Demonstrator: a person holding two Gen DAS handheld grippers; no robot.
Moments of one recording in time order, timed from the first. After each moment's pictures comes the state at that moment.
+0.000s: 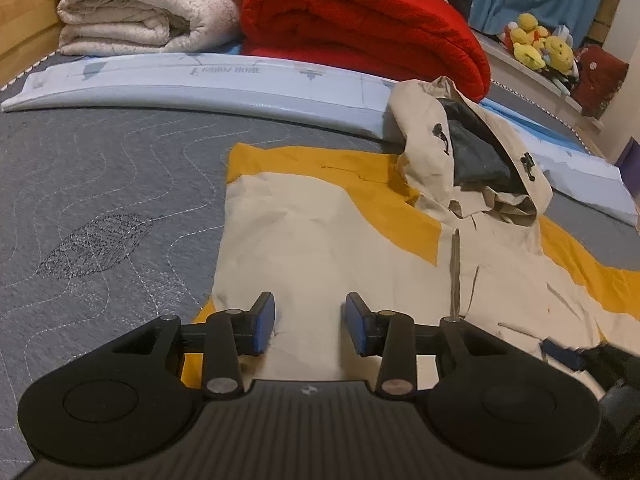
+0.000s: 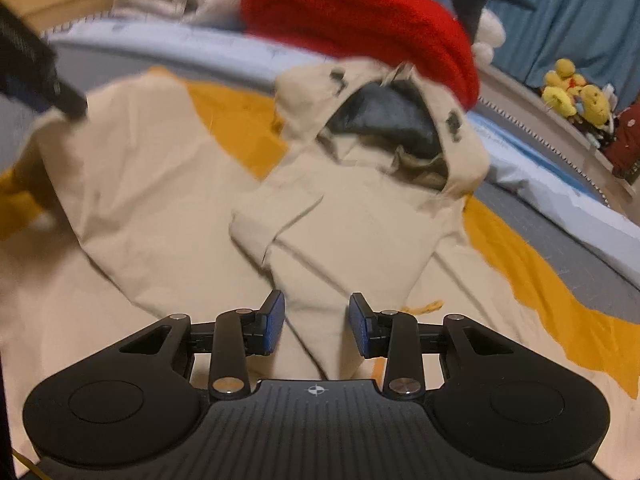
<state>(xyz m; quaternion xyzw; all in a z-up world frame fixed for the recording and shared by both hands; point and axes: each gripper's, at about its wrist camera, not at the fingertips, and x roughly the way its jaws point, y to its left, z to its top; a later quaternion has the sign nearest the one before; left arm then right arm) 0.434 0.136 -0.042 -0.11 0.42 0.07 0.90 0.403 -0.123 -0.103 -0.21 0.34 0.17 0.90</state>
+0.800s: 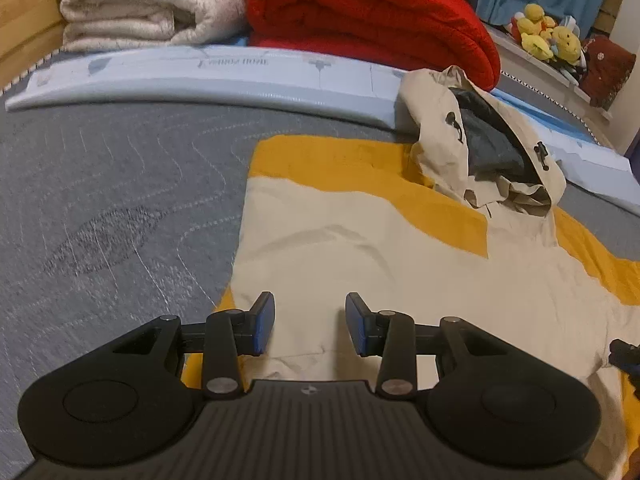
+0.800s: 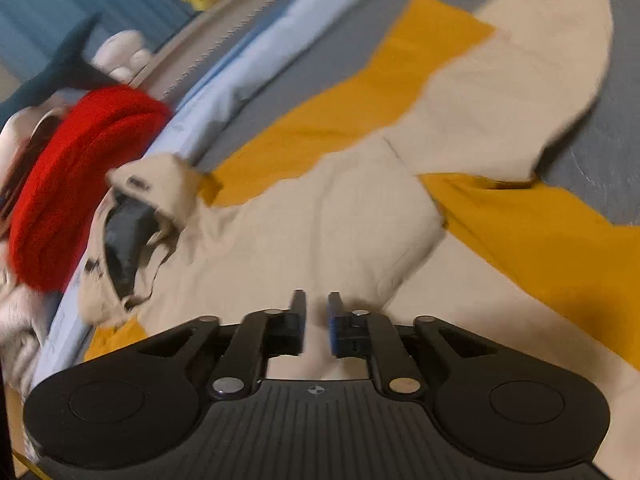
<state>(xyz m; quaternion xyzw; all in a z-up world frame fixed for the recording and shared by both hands) 0.435 0.142 -0.051 -0.11 0.43 0.08 0.89 0.399 -0.301 -0.096 0.38 0.36 -0.11 0.84</state>
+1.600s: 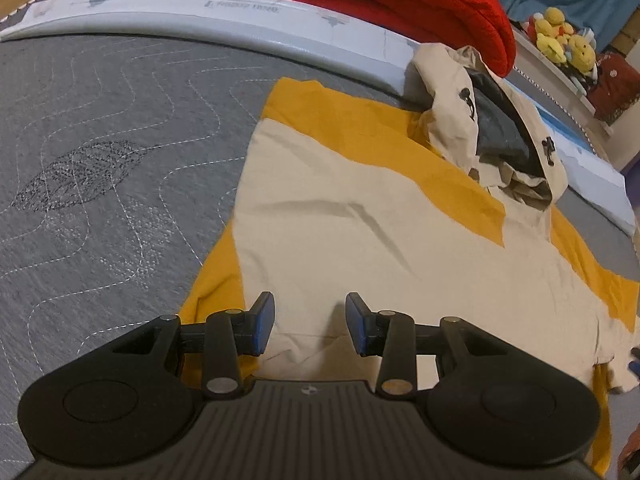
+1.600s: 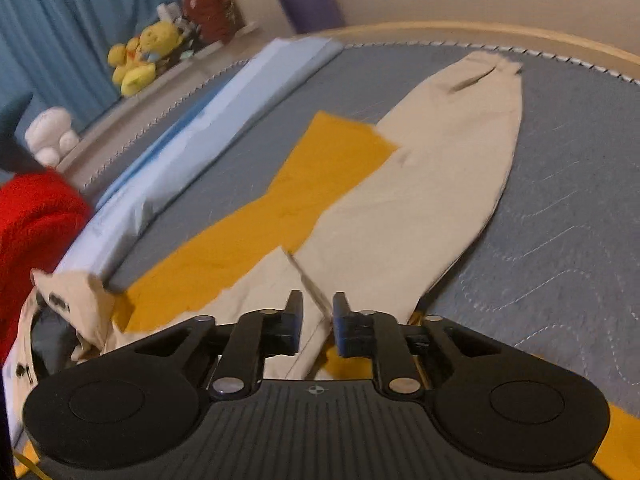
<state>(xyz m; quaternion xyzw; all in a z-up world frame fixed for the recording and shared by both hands) 0.438 0.149 -0.077 -0.17 0.48 0.06 0.86 0.381 -0.334 -0.071 0.32 0.27 -0.27 0.87</state>
